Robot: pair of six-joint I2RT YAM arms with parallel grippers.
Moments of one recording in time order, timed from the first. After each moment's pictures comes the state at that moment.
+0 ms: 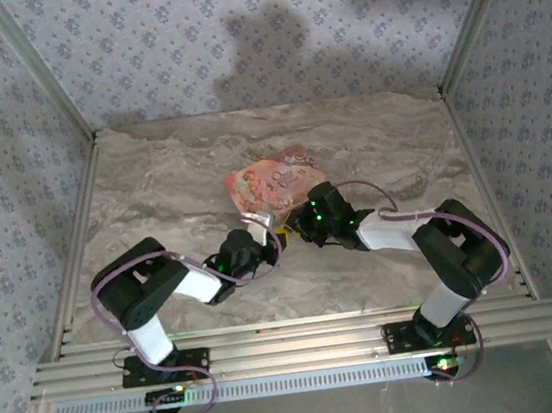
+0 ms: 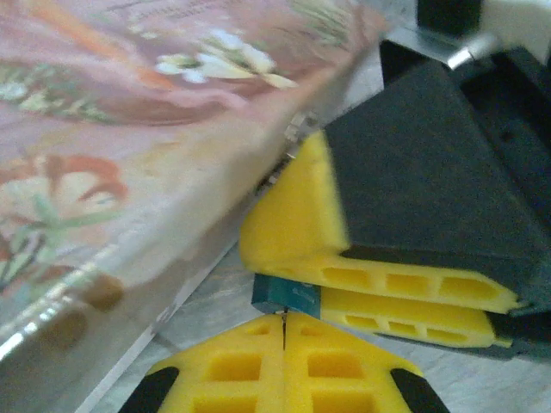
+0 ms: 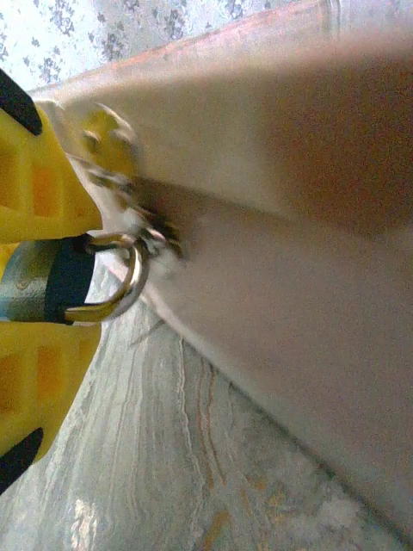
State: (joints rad) left arm -0.88 1.72 0.46 0.90 -0.01 -0.38; right arm 0.67 1.60 0.72 0.18 -0.23 1.36
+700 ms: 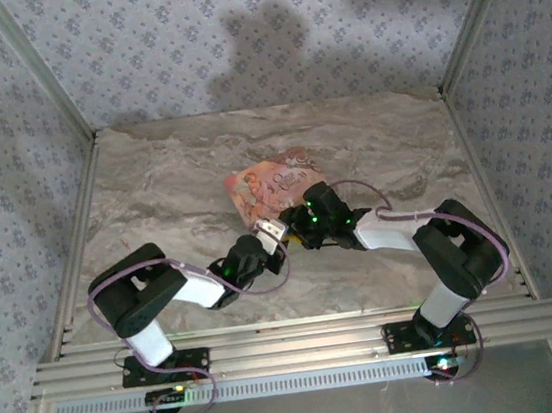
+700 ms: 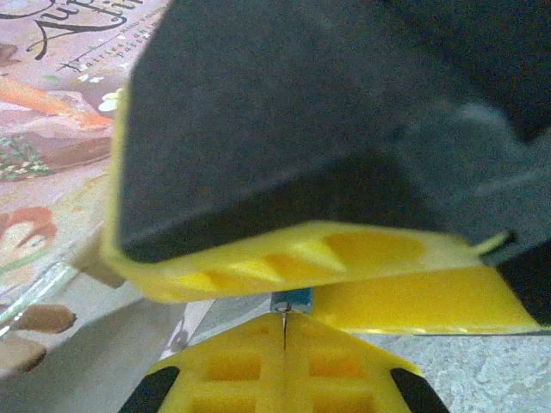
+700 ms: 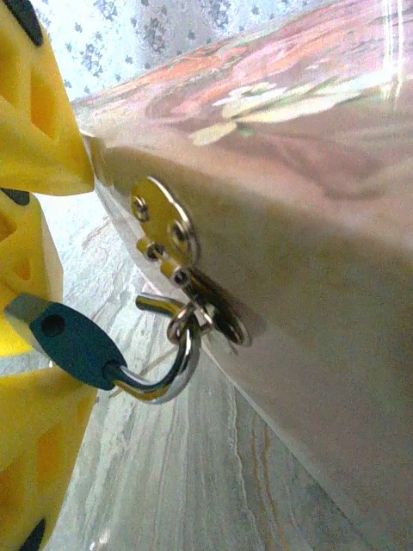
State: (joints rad) left arm -0.94 1.70 0.46 0.83 -0.15 -0.12; right arm 0.69 1.60 0.74 0.14 -0.28 1.32
